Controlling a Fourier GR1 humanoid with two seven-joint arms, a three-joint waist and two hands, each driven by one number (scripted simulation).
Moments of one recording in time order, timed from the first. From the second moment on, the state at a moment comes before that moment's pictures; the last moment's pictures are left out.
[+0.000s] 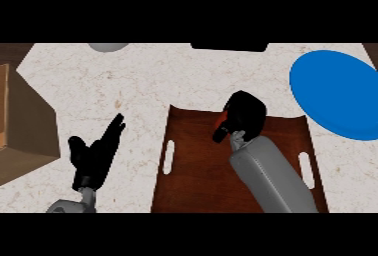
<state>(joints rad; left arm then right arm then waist) -0.04 0.18 -0.19 -1.45 0.18 0.12 0.17 -0.59 -0.01 0.35 -1.22 1.00 -0.02 1.09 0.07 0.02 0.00</state>
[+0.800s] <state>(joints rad) -0.04 0.18 -0.19 -1.45 0.18 0.12 0.18 -0.94 -0.01 0.10 -0.97 1.47 -0.42 1.13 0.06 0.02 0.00</state>
